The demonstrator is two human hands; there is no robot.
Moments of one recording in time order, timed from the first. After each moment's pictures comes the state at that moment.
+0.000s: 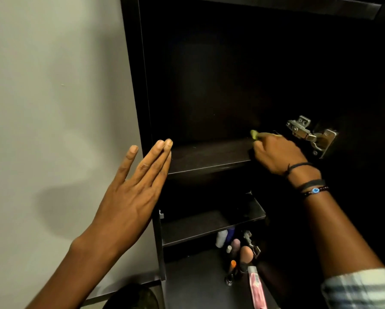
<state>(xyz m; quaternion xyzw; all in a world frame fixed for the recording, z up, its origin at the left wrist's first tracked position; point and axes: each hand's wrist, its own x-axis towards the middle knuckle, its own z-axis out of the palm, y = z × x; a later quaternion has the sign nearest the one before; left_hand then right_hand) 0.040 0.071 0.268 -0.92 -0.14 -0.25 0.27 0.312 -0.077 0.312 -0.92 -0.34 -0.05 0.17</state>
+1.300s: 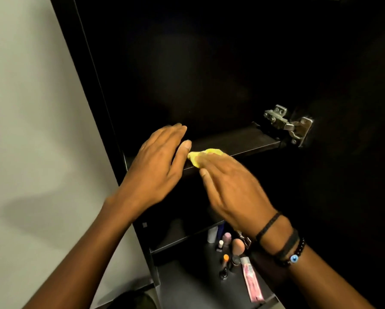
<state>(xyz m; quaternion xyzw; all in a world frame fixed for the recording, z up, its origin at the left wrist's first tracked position) 0.137 0.068 0.298 -0.94 -0.11 -0.29 -0.16 0.224 -0.087 0.271 -0.81 -0.53 -0.19 0.19</state>
